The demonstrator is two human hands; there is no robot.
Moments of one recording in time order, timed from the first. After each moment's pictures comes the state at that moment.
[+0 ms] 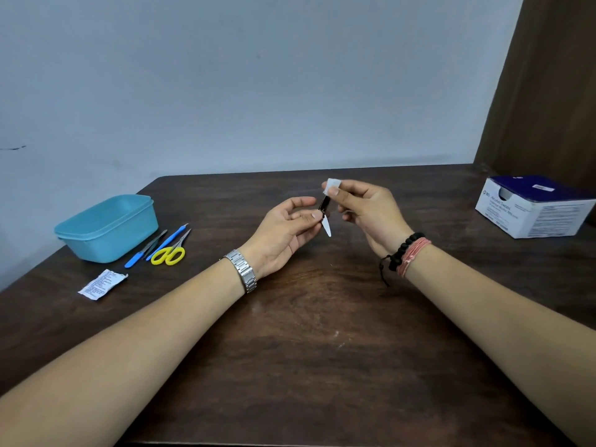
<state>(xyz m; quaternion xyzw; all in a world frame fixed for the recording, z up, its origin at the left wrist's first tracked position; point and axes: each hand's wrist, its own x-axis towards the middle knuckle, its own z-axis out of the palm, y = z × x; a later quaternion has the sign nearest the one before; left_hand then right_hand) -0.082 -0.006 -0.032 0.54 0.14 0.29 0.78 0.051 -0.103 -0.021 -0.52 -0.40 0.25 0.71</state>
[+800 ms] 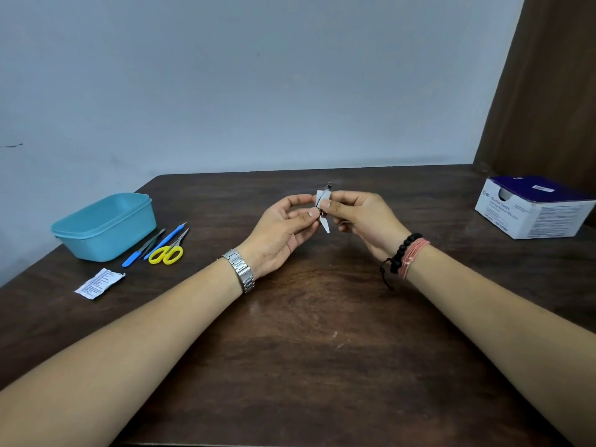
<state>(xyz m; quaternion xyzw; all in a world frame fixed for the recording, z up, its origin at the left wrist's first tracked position) -0.082 -0.003 -0.032 0.53 0.12 0.29 0.78 0.056 -0.099 -0.028 -0.56 -0.44 0.28 0.65</state>
